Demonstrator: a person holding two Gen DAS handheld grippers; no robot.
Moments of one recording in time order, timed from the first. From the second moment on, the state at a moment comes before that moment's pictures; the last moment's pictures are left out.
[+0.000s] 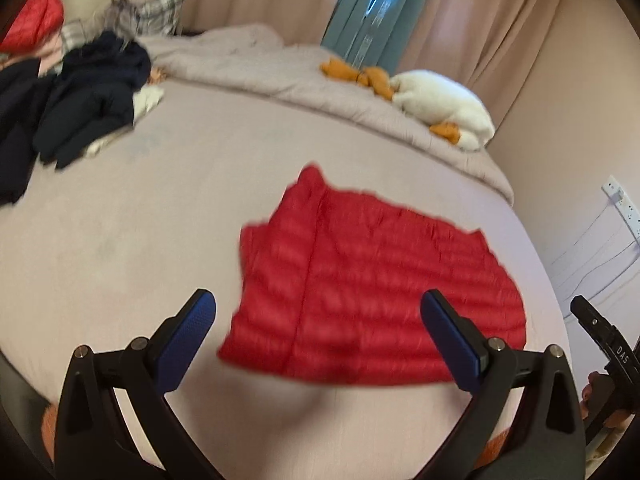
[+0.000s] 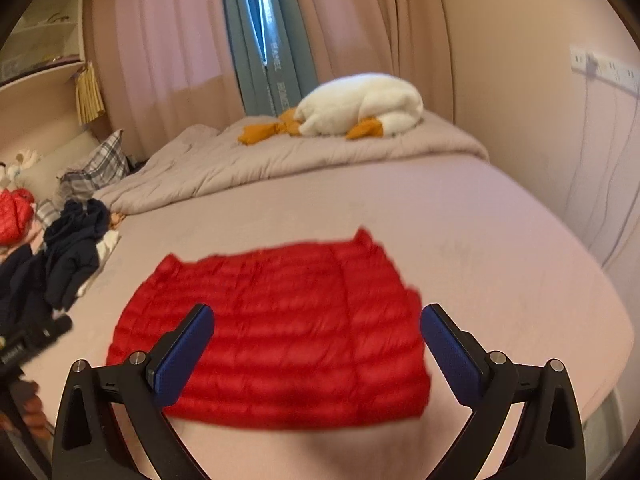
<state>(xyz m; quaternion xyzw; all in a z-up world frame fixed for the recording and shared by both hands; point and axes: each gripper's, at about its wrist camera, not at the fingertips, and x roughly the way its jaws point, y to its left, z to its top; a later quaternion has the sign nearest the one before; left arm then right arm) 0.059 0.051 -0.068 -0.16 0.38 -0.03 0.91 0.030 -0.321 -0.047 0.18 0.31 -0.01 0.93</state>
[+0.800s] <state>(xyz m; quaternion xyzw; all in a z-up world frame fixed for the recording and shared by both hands) 0.035 0.020 -0.077 -0.11 0.40 -0.04 0.91 0.007 -0.284 -0.040 0.16 0.30 0.01 0.94</state>
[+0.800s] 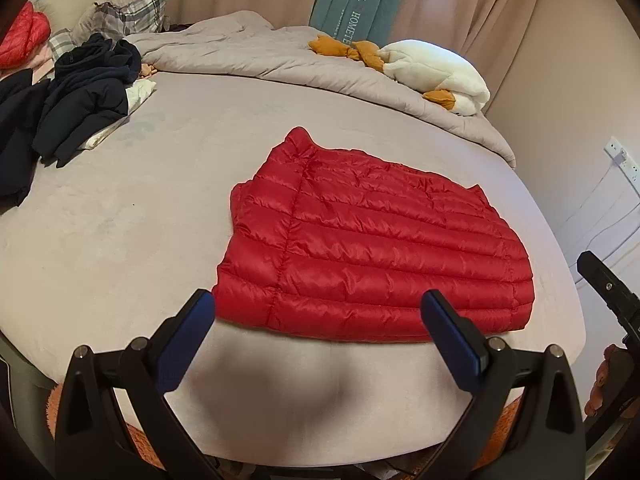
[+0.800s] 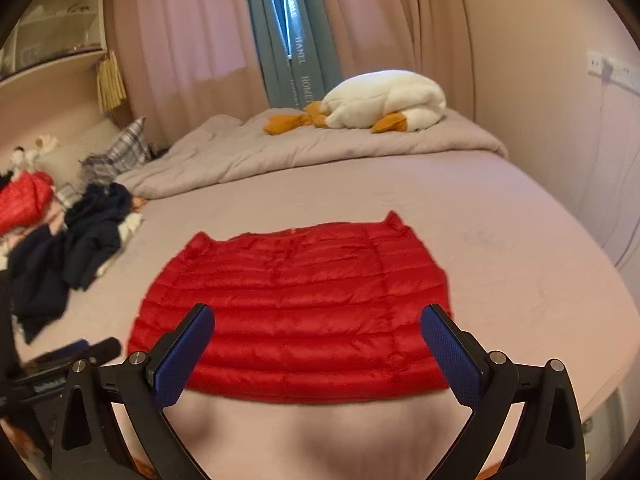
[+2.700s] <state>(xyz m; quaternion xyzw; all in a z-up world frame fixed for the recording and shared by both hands) 0.178 0.102 -0.209 -0.39 0.54 -0.23 0.71 0.120 -0.396 -0.212 0.38 0.46 0.15 0.78</state>
